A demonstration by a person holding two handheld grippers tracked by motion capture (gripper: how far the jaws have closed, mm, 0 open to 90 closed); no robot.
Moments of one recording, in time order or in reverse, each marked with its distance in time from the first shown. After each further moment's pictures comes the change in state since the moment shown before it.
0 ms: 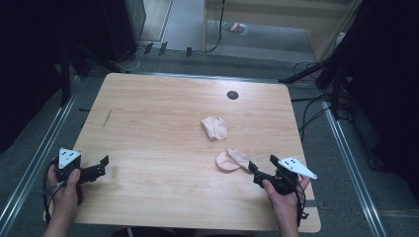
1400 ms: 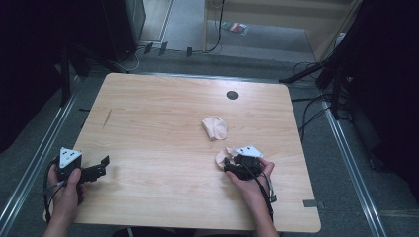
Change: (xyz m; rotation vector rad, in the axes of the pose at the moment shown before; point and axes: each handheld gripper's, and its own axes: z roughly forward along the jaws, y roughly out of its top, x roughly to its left) left arm 0.000 0.000 0.001 0.011 -0.001 0.006; right arm 0.052 -0.011 0.092 0.288 -0.191 -0.171
